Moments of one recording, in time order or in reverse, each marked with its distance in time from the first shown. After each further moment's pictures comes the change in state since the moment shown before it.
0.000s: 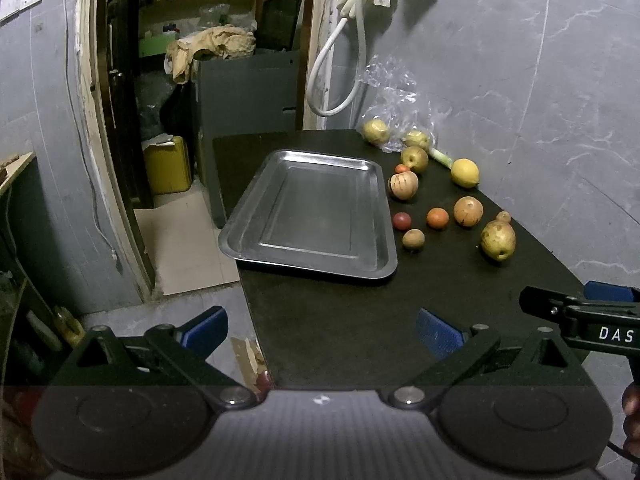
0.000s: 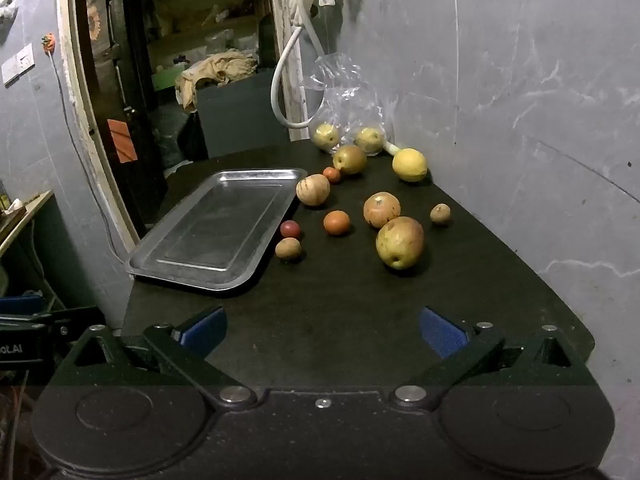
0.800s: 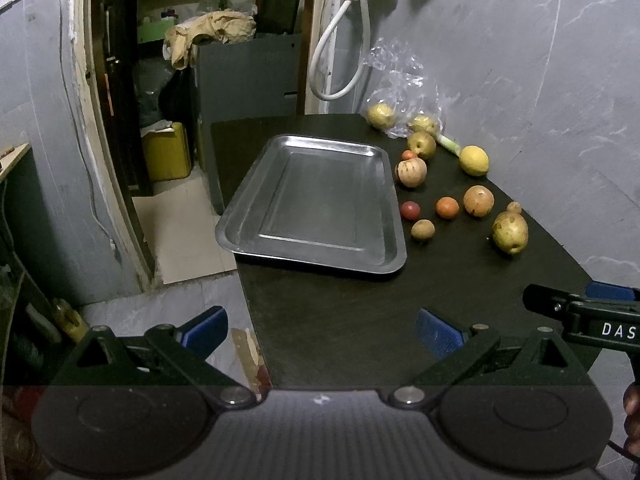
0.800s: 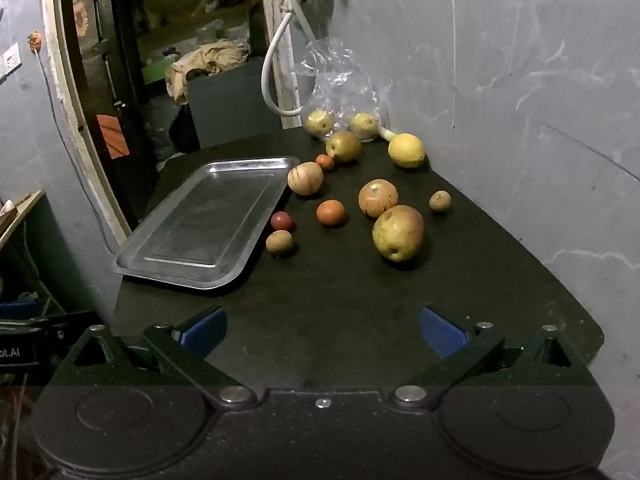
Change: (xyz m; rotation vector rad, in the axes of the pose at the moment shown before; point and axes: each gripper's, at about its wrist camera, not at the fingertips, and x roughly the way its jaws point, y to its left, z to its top) left arm 0.021 0.004 0.006 -0.001 0.051 0.003; right arm 0.019 -0.003 0.005 0.031 0.047 -0.008
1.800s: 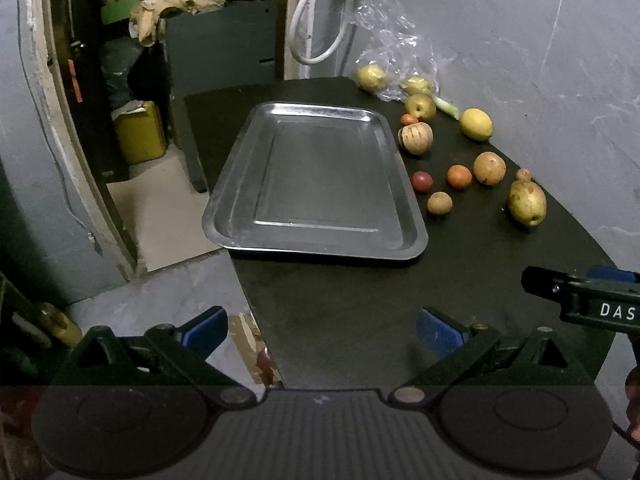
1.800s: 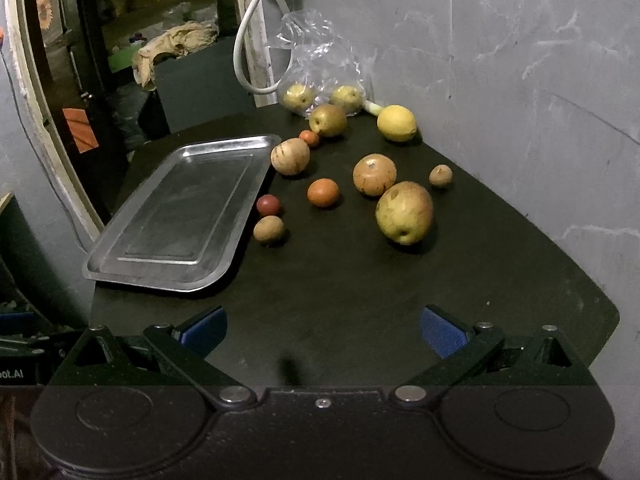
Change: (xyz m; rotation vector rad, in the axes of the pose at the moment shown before) left arm 0.051 0.025 0.015 0.068 0.114 -0.066; right arm 0.039 0.022 0.004 0.057 0.067 -0.087
